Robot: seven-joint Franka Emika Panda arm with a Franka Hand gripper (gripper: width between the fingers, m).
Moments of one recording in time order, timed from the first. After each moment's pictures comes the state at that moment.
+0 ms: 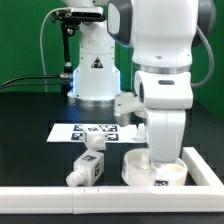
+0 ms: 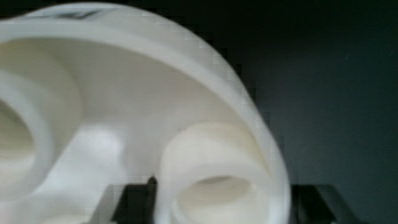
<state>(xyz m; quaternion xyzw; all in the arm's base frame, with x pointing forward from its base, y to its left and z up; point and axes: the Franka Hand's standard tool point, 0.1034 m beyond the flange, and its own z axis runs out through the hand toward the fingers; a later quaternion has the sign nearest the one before) 0.545 0.079 0.025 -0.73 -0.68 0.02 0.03</state>
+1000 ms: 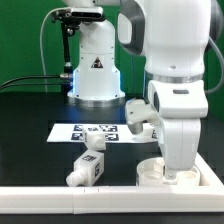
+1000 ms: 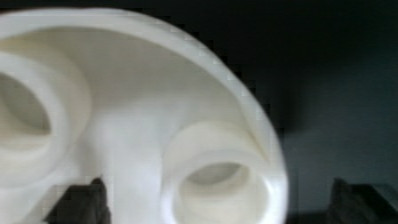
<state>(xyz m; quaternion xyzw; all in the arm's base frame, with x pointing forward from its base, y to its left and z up) 0.549 0.091 0.032 -0.73 -0.68 0.02 0.03</state>
